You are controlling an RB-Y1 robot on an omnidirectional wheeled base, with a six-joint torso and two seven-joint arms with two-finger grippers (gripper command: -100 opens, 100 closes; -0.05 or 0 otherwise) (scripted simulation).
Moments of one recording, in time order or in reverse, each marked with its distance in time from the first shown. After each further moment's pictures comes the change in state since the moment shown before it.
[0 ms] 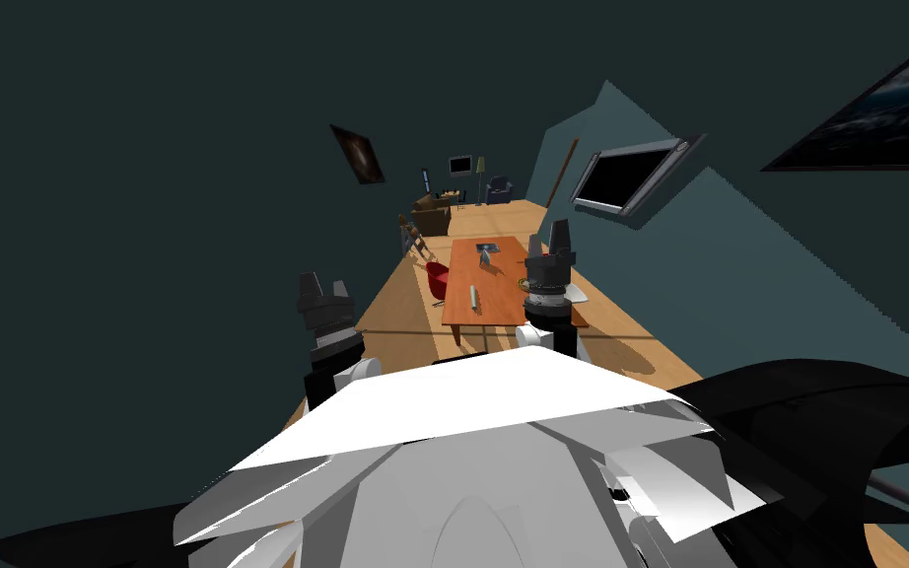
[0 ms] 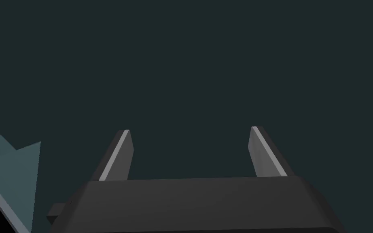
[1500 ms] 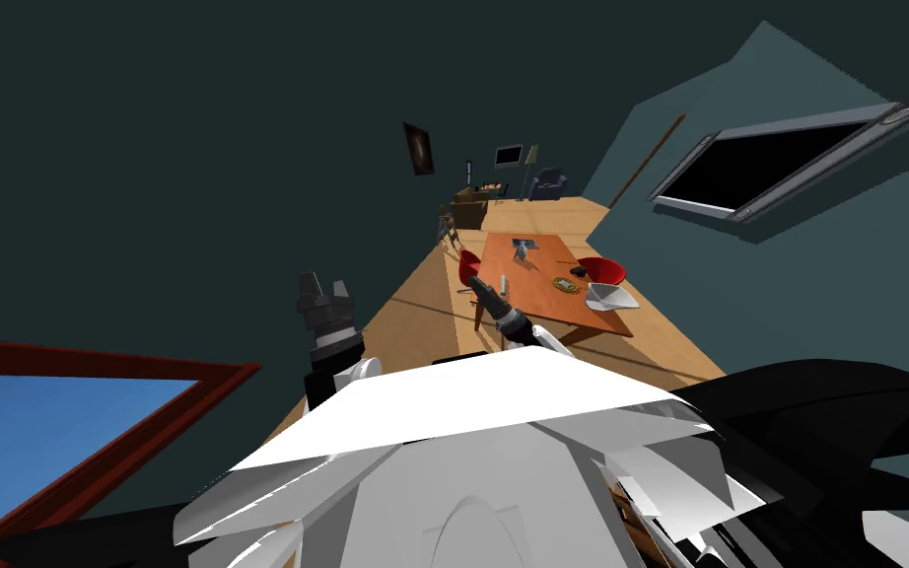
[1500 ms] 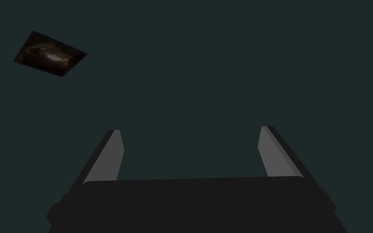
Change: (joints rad) left arm 0.000 0.000 0.000 0.000 0.000 0.000 0.000; right arm -0.067 -0.389 0.291 0.215 0.204 0.049 0.026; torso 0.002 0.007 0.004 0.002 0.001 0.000
